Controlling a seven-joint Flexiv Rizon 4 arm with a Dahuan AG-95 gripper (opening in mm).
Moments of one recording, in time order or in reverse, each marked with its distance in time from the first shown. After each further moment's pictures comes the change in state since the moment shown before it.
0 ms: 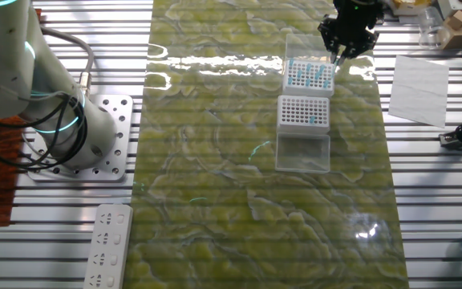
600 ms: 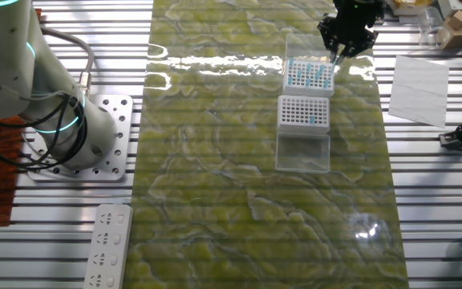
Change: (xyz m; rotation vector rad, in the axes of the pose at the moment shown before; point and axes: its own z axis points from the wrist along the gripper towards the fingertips) arm -0.001 0.003 0.005 0.011 -0.002 -0.005
